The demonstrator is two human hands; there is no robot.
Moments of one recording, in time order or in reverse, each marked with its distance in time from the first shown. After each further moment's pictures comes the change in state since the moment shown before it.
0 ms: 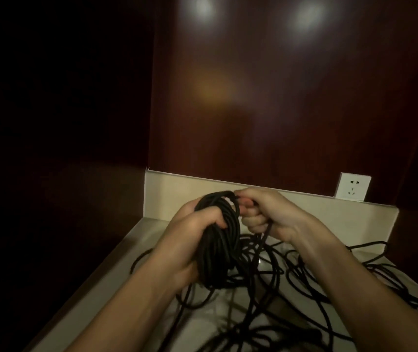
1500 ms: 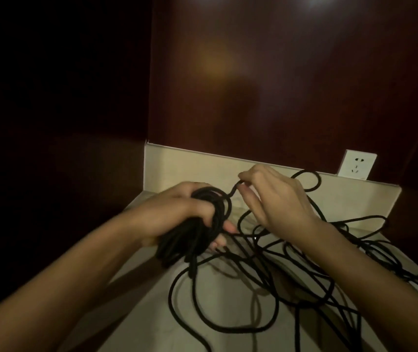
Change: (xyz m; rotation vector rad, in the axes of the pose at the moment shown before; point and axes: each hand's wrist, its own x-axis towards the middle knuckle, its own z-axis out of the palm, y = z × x) left_hand -0.006 0.015 -0.037 0.442 -0.237 -0.282; right_hand -0.029 0.040 -0.006 -1.371 0.451 -1.248
